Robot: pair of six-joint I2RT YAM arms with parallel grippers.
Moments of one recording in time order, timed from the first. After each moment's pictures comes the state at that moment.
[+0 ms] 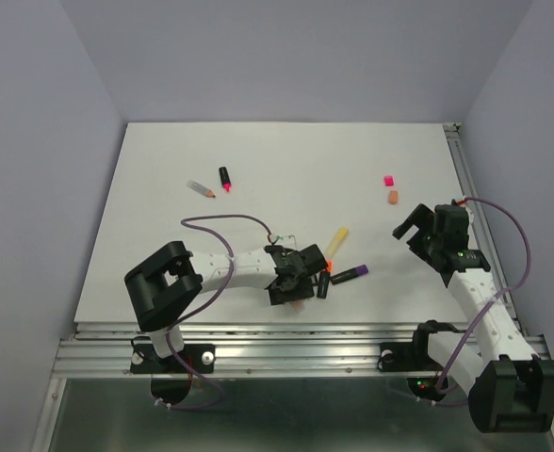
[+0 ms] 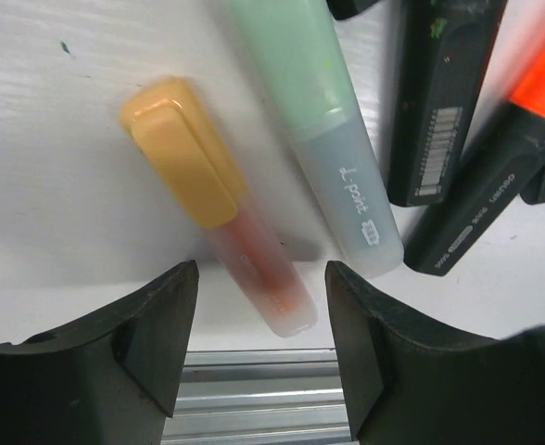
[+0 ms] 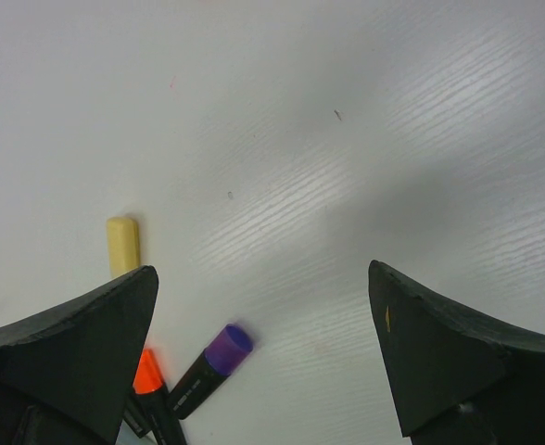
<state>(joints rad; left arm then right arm) -1.12 1.71 1.03 -0.65 -0.23 -1.27 -0.01 0.91 0.61 -0.44 0.09 0.67</state>
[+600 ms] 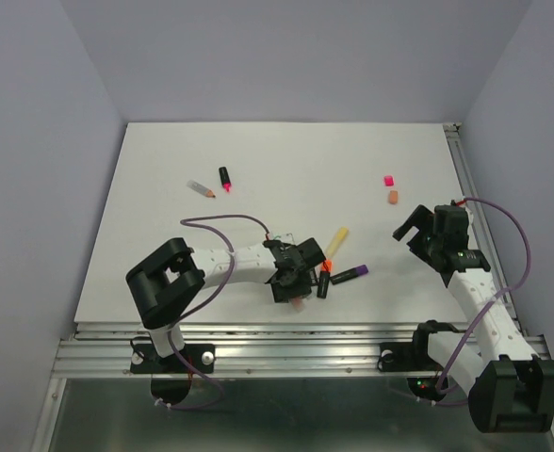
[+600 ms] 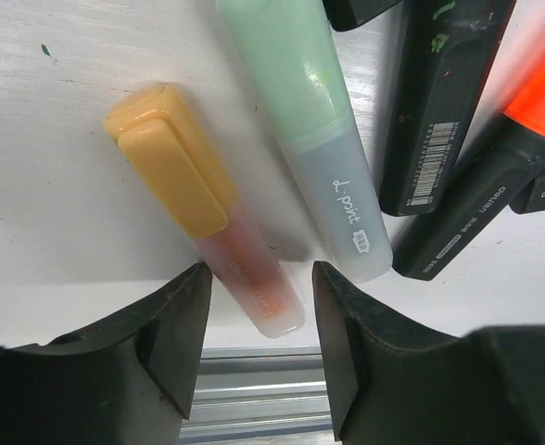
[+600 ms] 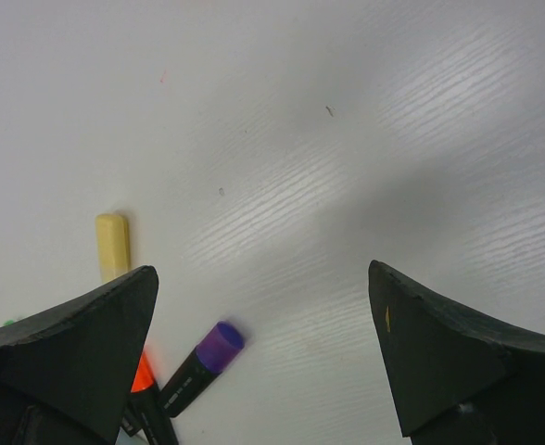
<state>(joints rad) -1.09 1.73 1.05 -0.64 -0.16 -1.28 -0.01 0.91 0.61 -0.46 0.10 0.65</state>
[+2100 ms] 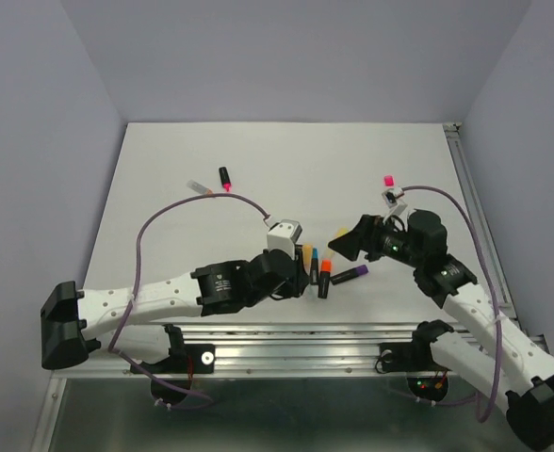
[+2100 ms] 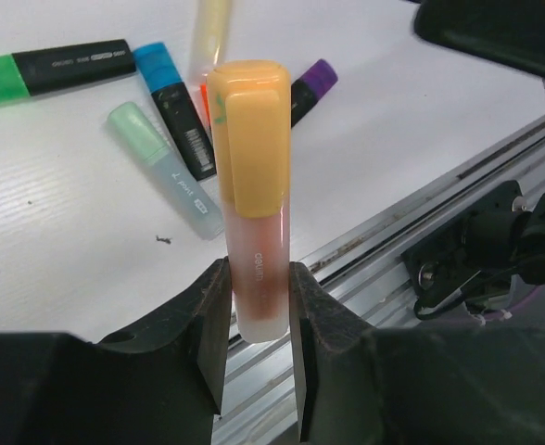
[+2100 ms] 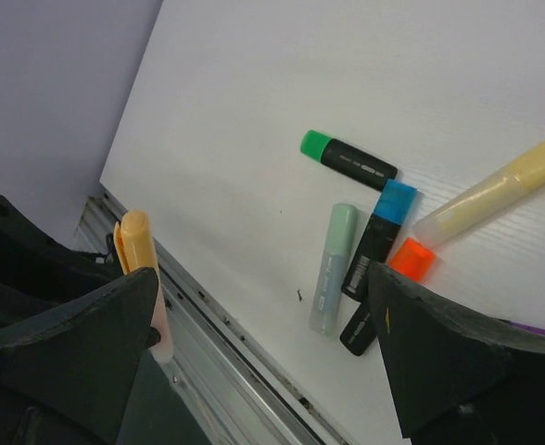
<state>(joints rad) -1.27 1.13 0.86 -0.38 -0.38 -0.82 0.35 0.77 0.57 -0.13 -0.51 0.61</state>
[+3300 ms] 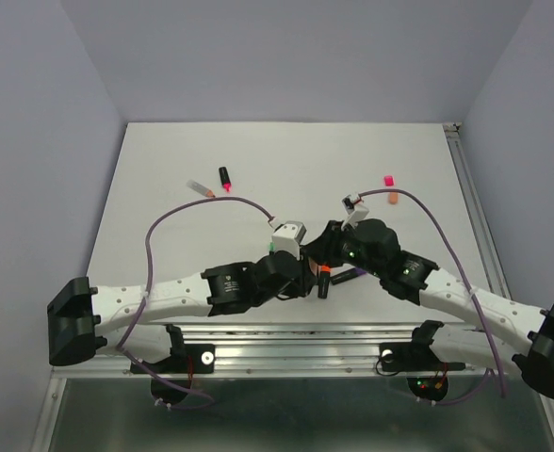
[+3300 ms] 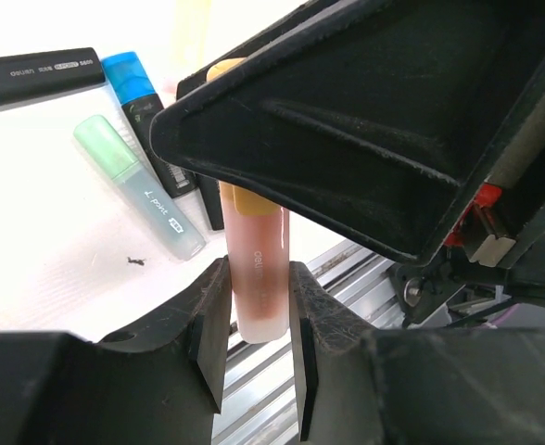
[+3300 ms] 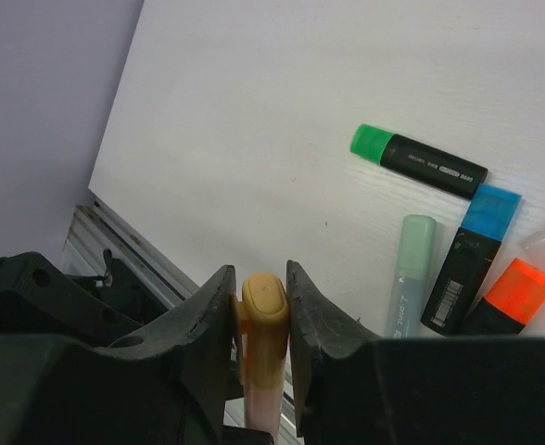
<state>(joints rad) -1.27 1.20 0.84 -0.26 -0.36 -0.83 0.83 1.02 0.65 0.02 0.02 0.76</state>
